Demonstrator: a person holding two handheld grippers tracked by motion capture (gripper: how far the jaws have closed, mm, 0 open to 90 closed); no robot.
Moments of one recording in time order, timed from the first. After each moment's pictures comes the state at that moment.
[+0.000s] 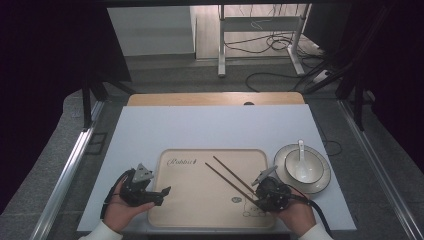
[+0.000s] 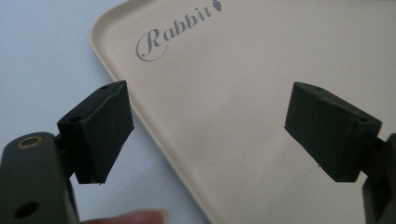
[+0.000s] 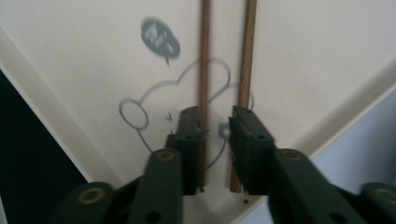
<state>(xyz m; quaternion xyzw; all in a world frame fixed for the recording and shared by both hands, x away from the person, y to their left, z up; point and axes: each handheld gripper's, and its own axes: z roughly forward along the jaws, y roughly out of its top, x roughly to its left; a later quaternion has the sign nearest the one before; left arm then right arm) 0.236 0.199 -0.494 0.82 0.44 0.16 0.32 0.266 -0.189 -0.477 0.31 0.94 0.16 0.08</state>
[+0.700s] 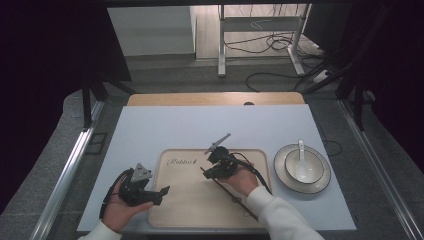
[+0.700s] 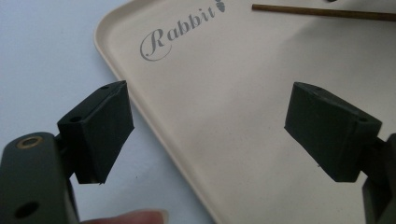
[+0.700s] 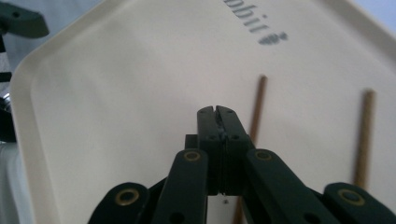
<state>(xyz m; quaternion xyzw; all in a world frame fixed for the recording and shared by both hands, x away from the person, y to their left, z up) 0.236 0.203 -0.495 0.82 0.44 0.16 0.33 0.353 -0.060 -0.488 0.26 0.92 0.28 -0.04</state>
